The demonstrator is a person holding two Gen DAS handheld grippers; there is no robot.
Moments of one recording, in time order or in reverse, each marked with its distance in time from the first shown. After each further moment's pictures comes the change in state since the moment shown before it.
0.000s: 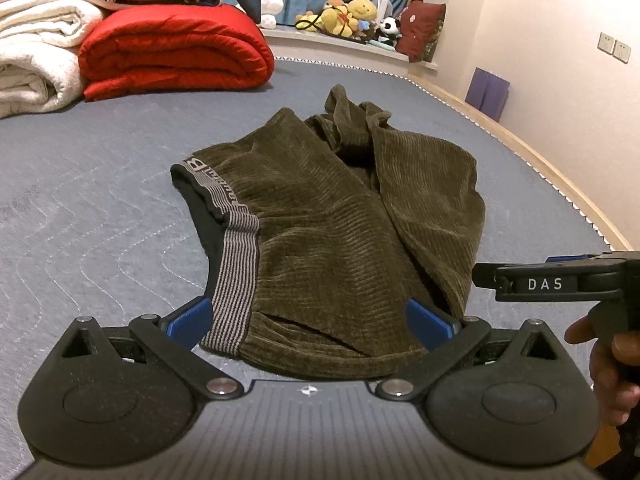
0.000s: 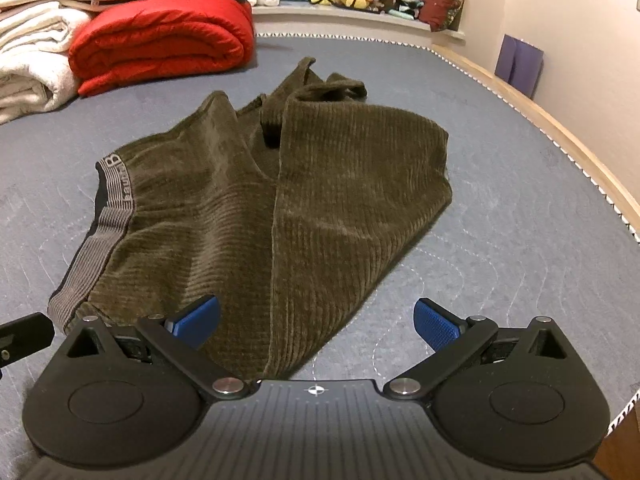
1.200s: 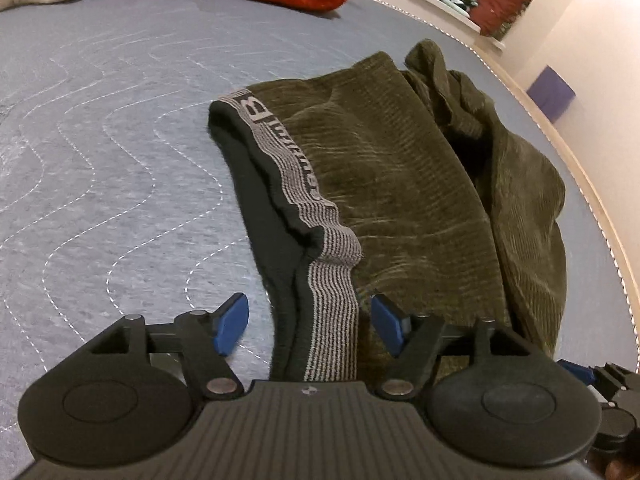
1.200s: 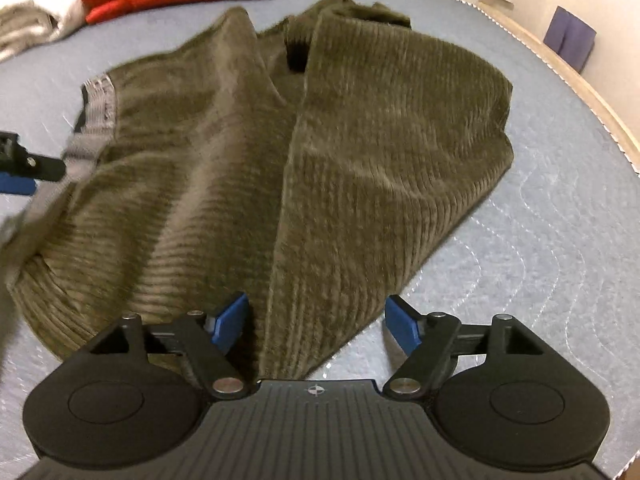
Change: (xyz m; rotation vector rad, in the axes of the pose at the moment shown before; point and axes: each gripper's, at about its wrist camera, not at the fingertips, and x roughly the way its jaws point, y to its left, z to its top) left arm 0.156 0.112 0.047 -0.206 0.229 -0.029; right arm 0.093 0.007 -0.003 -0.112 0.185 0.015
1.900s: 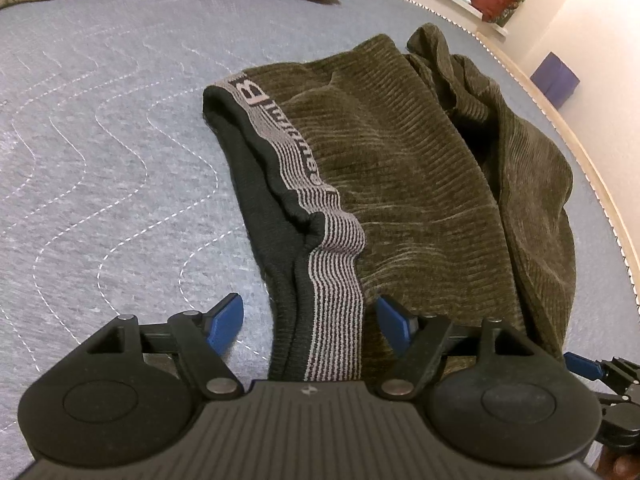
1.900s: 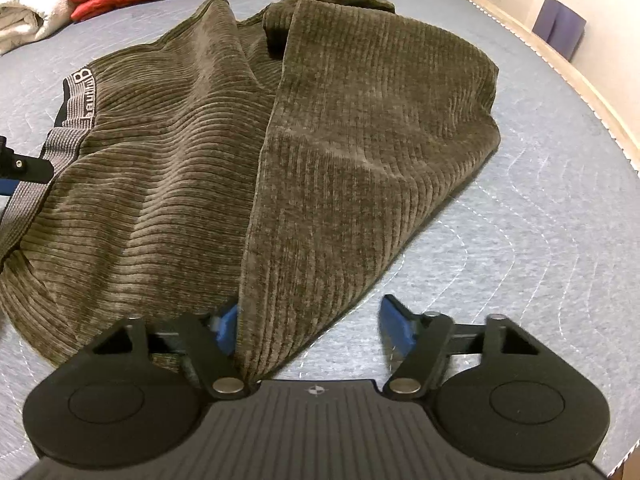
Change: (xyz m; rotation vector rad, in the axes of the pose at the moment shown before) left arm 0.014 0.001 0.001 0.017 0.038 0.007; right arm -0.001 -0.010 -0.004 0.020 -0.011 -0.013
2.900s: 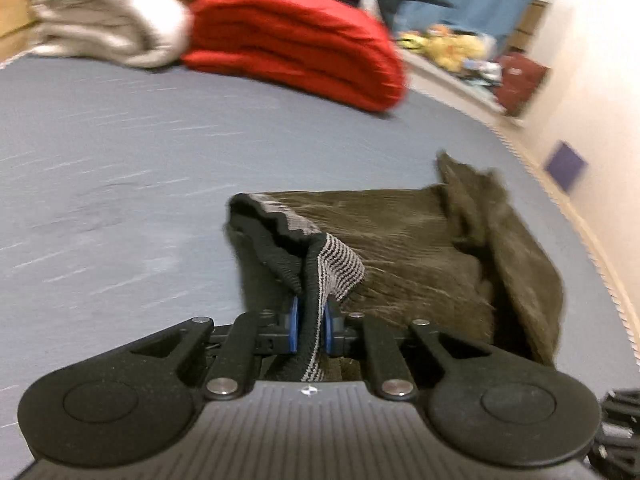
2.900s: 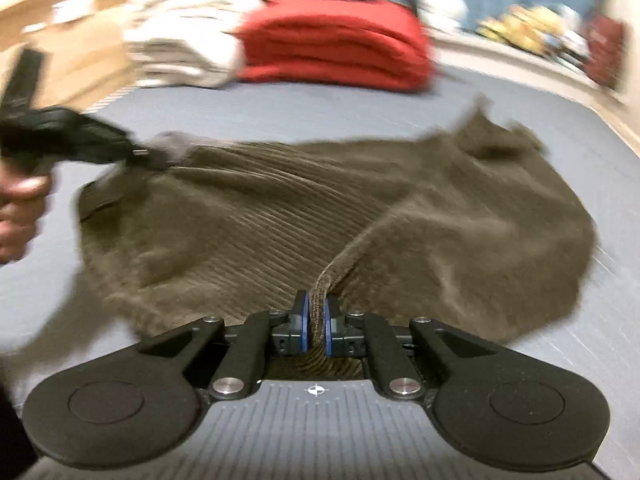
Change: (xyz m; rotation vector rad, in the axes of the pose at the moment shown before) left arm -0.137 0.117 -0.002 -0.075 -0.264 0.083; right arm -0.085 0.087 0.004 -0.292 -0.280 0.467
